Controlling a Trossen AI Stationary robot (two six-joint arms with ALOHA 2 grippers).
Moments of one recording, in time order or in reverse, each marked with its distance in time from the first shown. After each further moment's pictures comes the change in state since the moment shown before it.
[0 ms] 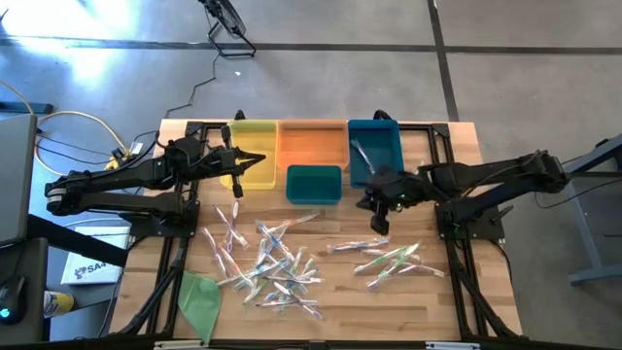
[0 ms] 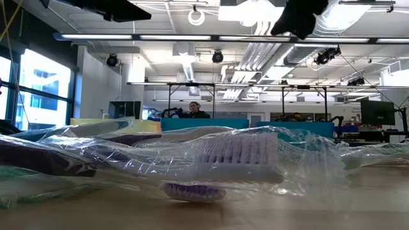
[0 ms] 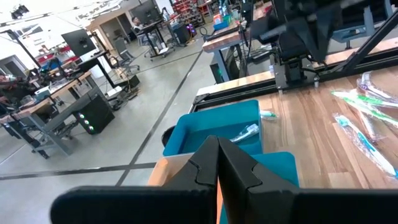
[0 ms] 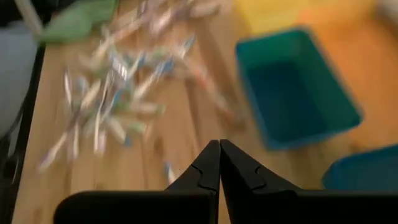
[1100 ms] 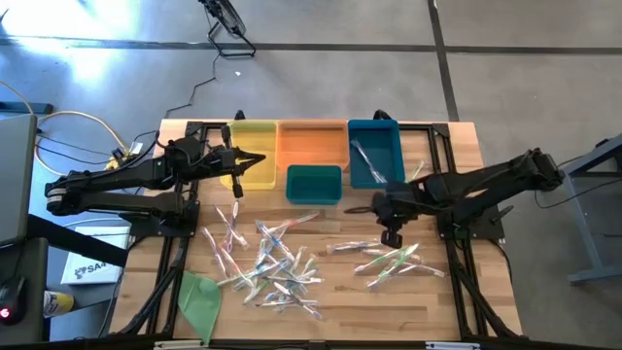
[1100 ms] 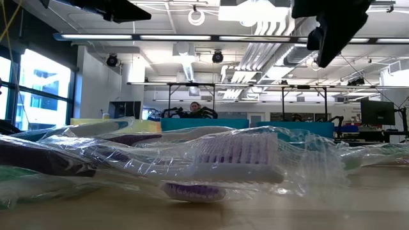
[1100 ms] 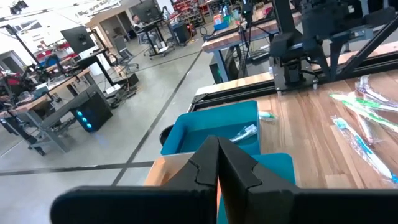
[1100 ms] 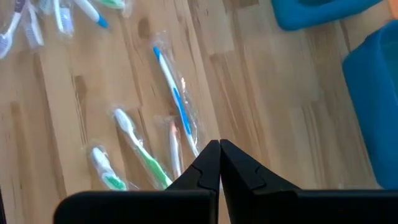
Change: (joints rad) left arm 0.000 0.000 0.000 -0.002 0.000 -0.023; right arm 0.096 0.061 -0.001 -0.321 -0.035 0.129
